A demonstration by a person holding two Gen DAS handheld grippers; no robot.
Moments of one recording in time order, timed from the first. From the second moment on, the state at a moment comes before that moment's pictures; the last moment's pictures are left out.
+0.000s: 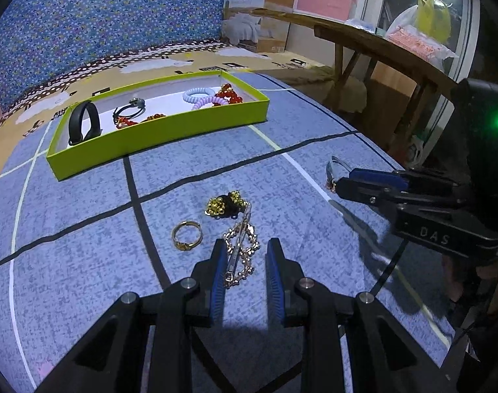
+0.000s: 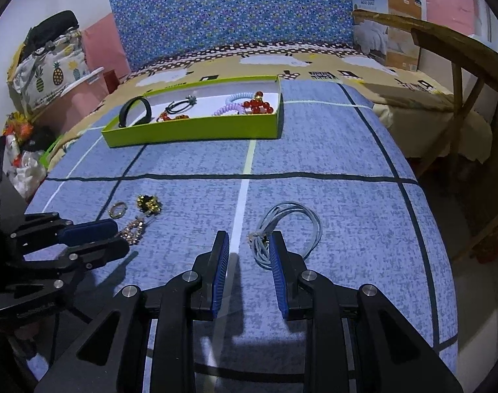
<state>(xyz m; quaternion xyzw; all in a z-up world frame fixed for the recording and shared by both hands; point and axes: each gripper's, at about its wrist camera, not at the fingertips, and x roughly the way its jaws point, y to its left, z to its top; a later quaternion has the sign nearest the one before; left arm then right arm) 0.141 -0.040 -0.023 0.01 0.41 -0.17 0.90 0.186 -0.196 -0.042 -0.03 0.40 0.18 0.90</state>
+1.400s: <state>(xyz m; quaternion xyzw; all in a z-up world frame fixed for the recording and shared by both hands) 0.110 -0.026 -0.005 -0.02 0.38 -0.16 0.91 0.160 -0.204 -0.026 -0.01 0.37 0.20 0.91</state>
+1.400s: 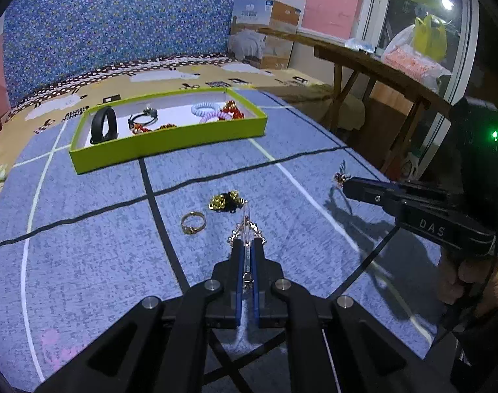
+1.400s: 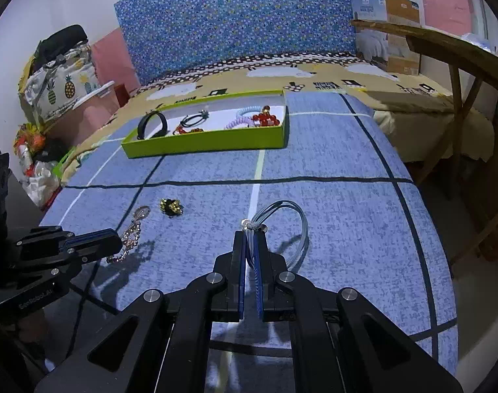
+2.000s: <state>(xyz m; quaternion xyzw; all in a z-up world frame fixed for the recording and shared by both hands) 0.123 -0.012 0.014 -0.03 0.35 -0.13 0.93 0.171 -0.196 -0.007 -0.01 0.35 0.21 0.91</state>
